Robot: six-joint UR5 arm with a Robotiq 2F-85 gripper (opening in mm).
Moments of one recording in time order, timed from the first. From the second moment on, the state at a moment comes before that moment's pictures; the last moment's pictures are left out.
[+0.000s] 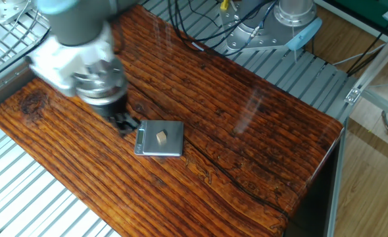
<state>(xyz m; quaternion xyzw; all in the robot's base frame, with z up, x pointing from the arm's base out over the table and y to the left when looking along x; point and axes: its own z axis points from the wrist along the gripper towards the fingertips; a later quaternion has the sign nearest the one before) 0.623 -0.008 0.110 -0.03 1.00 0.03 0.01</state>
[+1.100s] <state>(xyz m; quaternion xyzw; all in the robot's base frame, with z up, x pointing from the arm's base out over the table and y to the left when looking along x) 0.644 -0.064 0.107 -0.07 1.00 0.00 0.02</state>
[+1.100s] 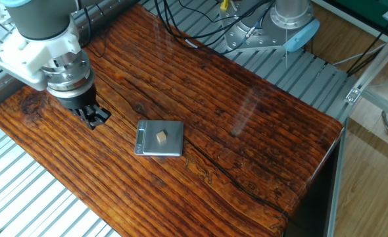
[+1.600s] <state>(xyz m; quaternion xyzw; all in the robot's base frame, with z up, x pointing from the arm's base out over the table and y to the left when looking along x) 0.641 -0.064 0.107 -0.07 1.00 0.00 0.01</state>
